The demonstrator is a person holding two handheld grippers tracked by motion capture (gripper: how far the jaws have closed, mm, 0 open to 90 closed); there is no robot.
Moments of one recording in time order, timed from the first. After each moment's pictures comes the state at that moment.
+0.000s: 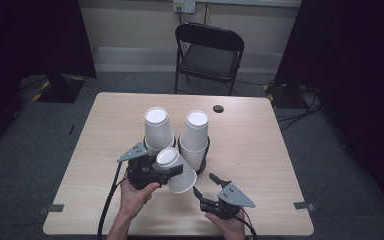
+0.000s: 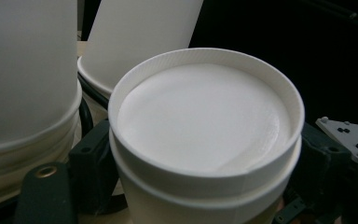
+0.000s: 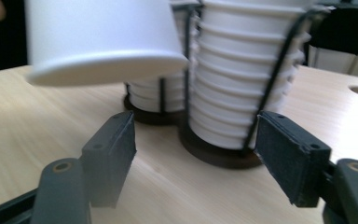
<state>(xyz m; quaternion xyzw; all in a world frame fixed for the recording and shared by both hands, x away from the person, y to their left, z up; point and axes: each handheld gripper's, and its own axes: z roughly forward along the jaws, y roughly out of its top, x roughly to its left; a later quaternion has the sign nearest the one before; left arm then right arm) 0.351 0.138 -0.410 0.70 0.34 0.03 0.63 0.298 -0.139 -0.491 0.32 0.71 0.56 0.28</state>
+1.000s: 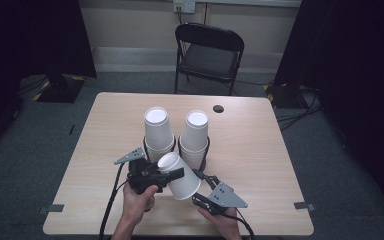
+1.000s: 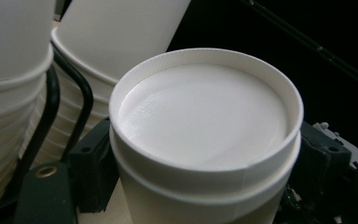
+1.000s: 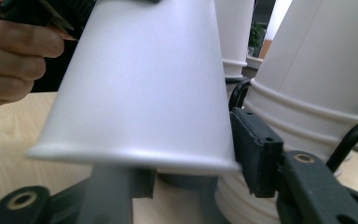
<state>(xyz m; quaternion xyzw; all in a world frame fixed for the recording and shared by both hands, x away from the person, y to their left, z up) 0.343 0.135 -0.419 0.66 0.37 -0.04 0.65 0.305 -0.114 -0.477 0.20 0.69 0.62 0.31</state>
